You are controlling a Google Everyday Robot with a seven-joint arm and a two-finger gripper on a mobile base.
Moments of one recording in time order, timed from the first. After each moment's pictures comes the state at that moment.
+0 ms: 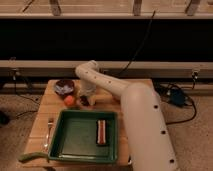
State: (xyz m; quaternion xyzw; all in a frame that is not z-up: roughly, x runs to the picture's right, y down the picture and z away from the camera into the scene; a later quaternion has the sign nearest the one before) arm -0.114 0.088 0.935 -0.30 -0.23 -0.42 0.83
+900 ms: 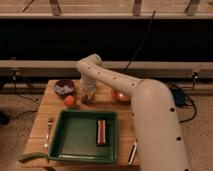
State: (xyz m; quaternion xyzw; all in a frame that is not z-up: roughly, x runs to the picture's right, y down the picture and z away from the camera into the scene) arm -0.109 0.039 0.888 -0.24 -0.24 -0.44 0.83
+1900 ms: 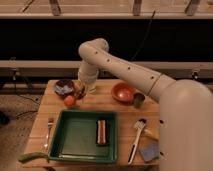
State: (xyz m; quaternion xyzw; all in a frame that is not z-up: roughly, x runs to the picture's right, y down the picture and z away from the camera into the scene) arm -0.110 0.015 0.758 -0.22 -0.31 -0.45 0.81
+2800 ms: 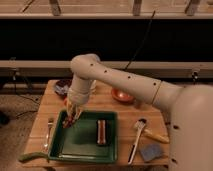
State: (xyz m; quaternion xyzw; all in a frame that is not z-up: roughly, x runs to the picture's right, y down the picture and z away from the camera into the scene) arm -0.153 0.135 0.679 -0.30 -0.42 -0.48 0.71
